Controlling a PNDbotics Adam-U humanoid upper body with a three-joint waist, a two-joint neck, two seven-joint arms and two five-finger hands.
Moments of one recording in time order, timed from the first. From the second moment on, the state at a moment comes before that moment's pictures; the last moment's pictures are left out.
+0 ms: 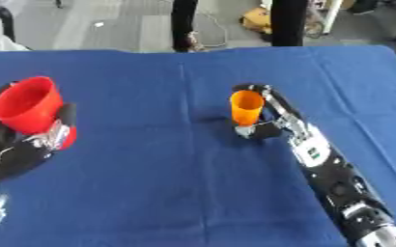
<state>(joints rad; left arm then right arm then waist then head) -0.39 0.27 -0.40 -1.84 -0.18 0.08 0.25 -0.62 -0.43 0.02 -0.90 0.28 -0.67 0.12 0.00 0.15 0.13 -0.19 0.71</state>
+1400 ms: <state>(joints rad) -0.43 0.25 -0.52 -1.66 -0.23 -0.04 0.10 -0.79 -0.59 0.11 -1.15 0.24 -0.80 0.22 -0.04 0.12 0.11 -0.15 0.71</state>
